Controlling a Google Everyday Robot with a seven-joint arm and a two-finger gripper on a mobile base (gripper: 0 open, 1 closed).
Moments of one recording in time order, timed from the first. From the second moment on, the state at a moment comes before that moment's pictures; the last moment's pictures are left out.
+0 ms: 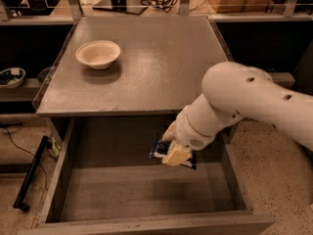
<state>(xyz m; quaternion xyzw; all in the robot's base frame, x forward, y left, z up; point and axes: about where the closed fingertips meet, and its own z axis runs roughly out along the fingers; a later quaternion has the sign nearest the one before) 0.455 -0.035 0.752 -0.68 0.70 0.12 0.20</state>
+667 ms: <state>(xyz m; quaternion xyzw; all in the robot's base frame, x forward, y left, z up) 0.471 -0.044 0.831 -0.69 0.69 0.06 0.22</state>
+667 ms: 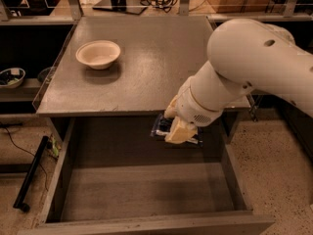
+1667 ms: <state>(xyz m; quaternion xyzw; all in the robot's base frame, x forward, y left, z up) 0.492 -0.070 0.884 -0.68 0.70 0.00 0.23</state>
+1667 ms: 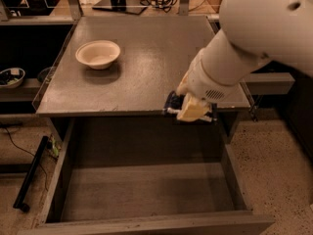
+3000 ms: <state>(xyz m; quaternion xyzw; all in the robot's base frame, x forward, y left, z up) 0.600 0.000 0.891 -0.74 0.64 0.04 0.21</state>
